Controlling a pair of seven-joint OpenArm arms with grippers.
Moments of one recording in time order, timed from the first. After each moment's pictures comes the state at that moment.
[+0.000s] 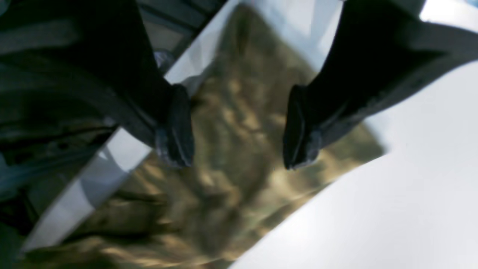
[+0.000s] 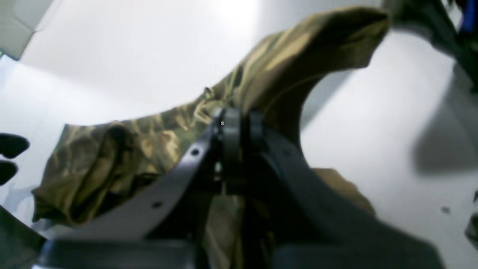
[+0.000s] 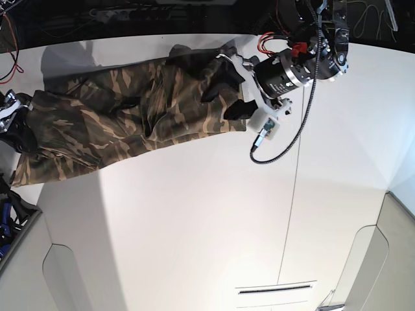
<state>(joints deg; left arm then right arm) 21.1 -5.8 -1.7 115.7 -34.6 -29.9 52.8 -14.8 21.6 38.4 108.2 57.5 33.5 -62.4</state>
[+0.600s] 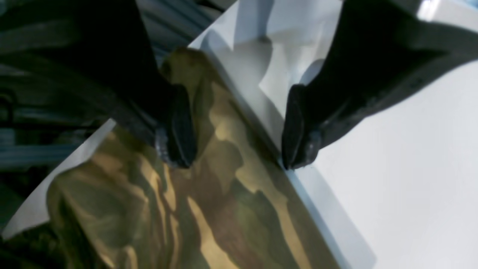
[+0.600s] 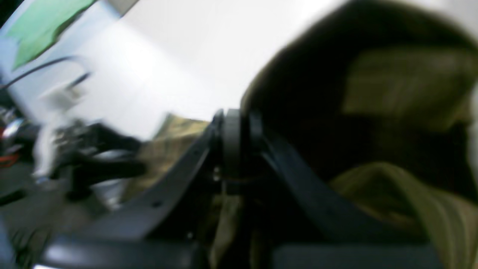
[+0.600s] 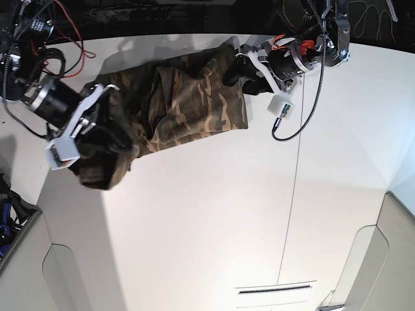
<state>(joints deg) 23.3 -5.7 -6.9 101.5 -37.1 -29.0 52.7 -12.9 11.5 12.6 122.1 49.1 33.5 -63.2</state>
